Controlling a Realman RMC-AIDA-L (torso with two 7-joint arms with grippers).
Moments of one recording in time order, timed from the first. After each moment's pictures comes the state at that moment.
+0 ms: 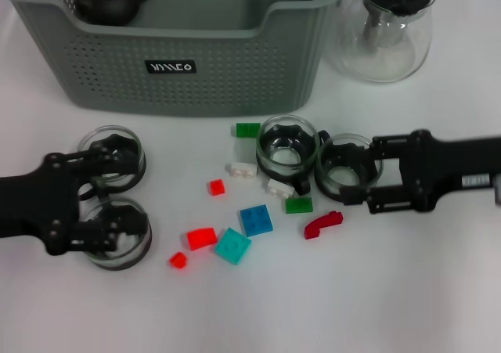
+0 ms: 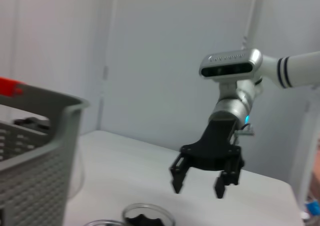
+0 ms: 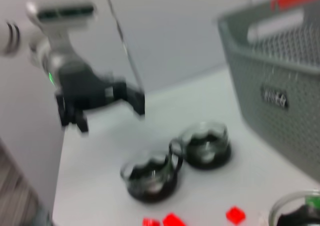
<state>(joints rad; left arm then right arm) -0.36 -1.99 0.51 0.61 2.09 1.96 -1.12 0.57 2.10 -0.67 -0.72 -2.21 -1.73 1.43</state>
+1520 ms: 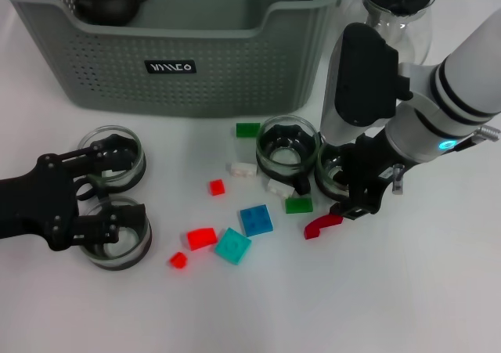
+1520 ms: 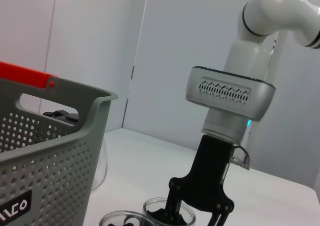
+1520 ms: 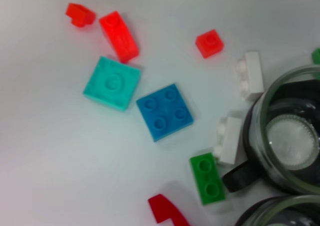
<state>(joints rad) -0.34 -2.01 0.46 0.60 2.10 1.92 -1.12 0.74 2.10 -1.65 -1.07 -2.52 -1.40 2.16</state>
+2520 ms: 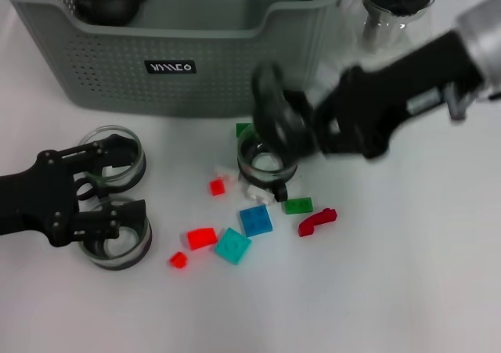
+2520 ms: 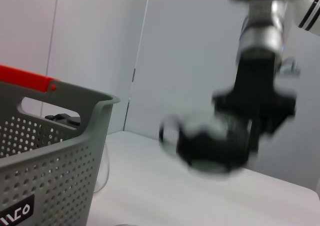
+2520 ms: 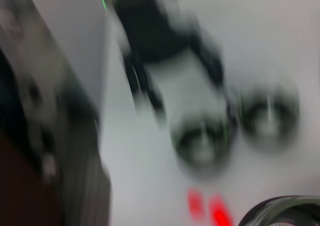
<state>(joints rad) -0.34 -2.01 0.46 0.60 2.09 1.92 -1.12 0.74 2.09 -1.12 -1.24 -2.11 -1.85 2.01</state>
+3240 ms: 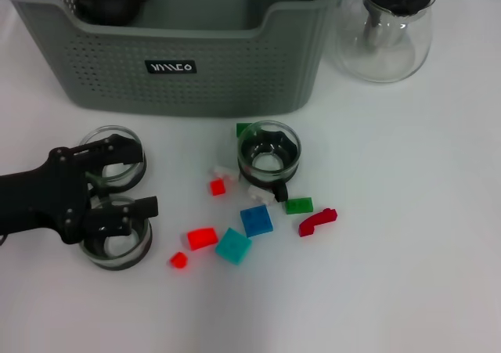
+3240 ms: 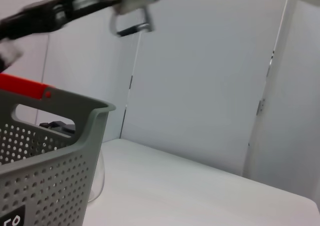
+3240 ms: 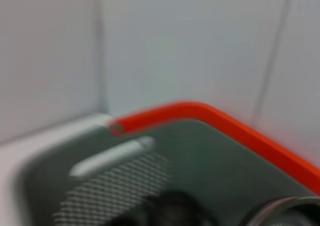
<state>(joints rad) -0.35 -2.03 0.45 0.60 2.09 1.92 -1.12 1.18 2.09 -1.24 -0.81 -2.37 -0.89 2.44</state>
